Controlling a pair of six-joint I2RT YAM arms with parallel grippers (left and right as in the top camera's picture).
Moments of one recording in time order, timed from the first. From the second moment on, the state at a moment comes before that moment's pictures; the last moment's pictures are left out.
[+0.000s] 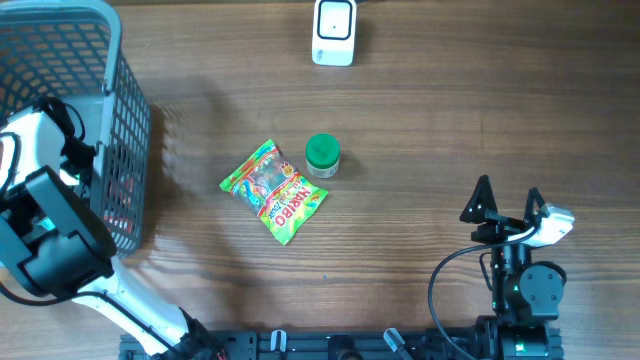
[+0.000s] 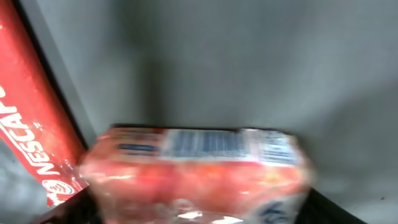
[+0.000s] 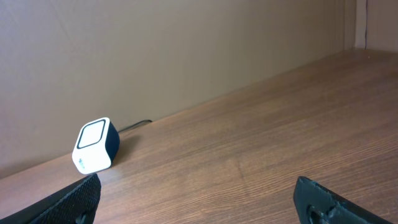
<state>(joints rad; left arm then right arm) 0.54 2.04 1.49 -1.17 0.10 -0.98 -0.02 0.05 0.01 0.01 0.11 0.33</state>
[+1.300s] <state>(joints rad) -0.59 1.85 2.26 -1.27 0.12 -0.89 -0.02 0.05 0.01 0.01 0.10 0.33</state>
